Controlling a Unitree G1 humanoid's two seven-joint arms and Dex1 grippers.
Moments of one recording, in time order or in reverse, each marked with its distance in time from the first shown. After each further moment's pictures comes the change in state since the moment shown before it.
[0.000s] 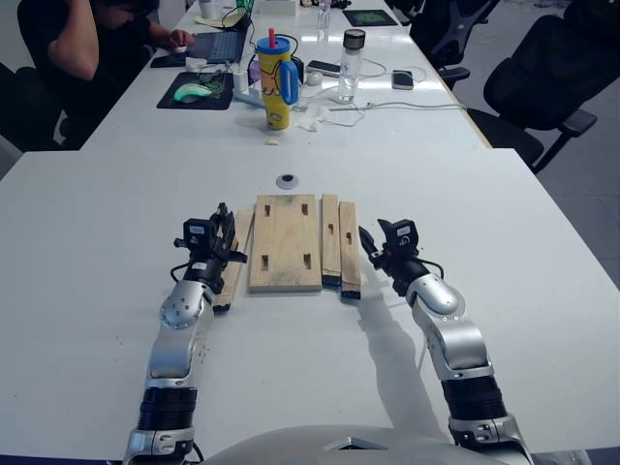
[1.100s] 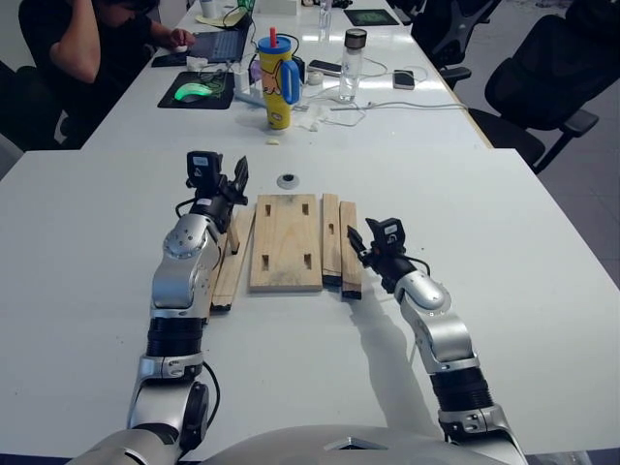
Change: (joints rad) left arm -0.381 0.005 0.060 0.012 -0.017 0.207 0.041; right arm -0.037 0.041 0.024 0.084 -0.008 -0.046 -0.006
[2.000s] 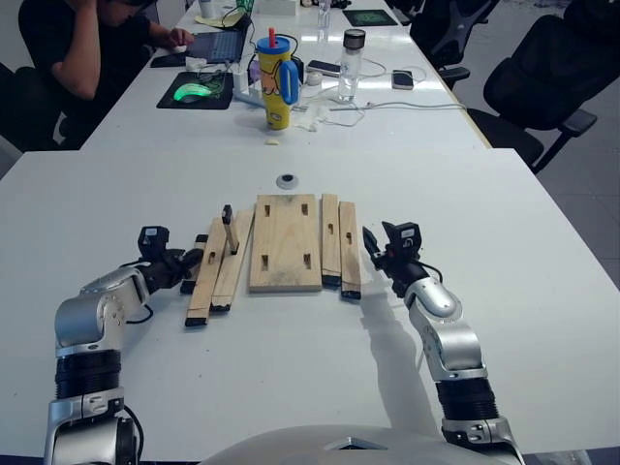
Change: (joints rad) left arm 0.246 0.339 0.158 0.118 -0.212 0.632 -0.311; right arm 0.057 0.009 -0.061 -0.048 0.019 0.015 -0.033
